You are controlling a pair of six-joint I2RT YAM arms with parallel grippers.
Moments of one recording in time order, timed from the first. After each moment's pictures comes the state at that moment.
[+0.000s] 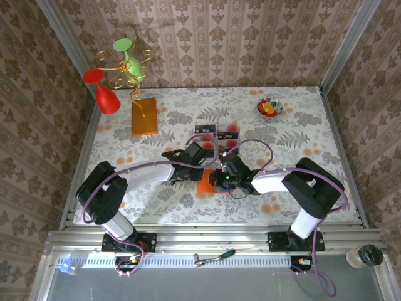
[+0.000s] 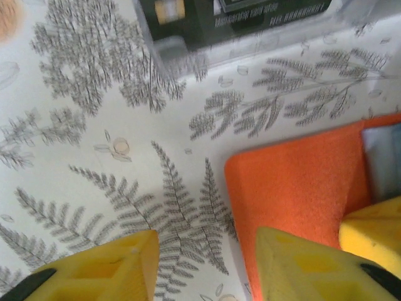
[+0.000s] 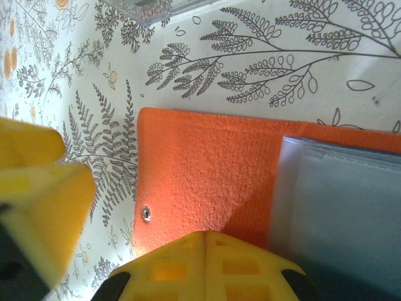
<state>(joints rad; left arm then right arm) -0.88 1.61 0.94 -0.49 -0.16 -0.54 0.73 1.68 0.63 0.29 -0.22 0.91</state>
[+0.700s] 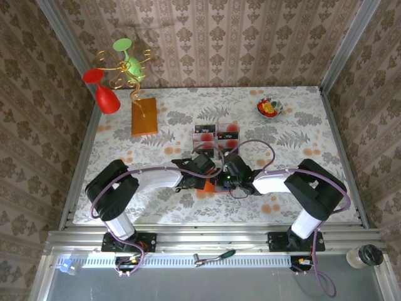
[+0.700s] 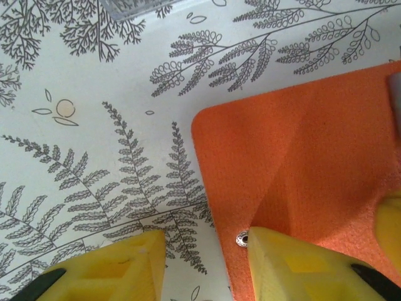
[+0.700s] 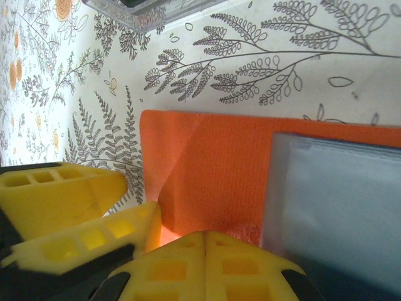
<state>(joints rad) -0.97 1.69 0.92 -0.45 -0.23 -0.59 0.72 1.64 0.62 0.26 -0.22 0.94</state>
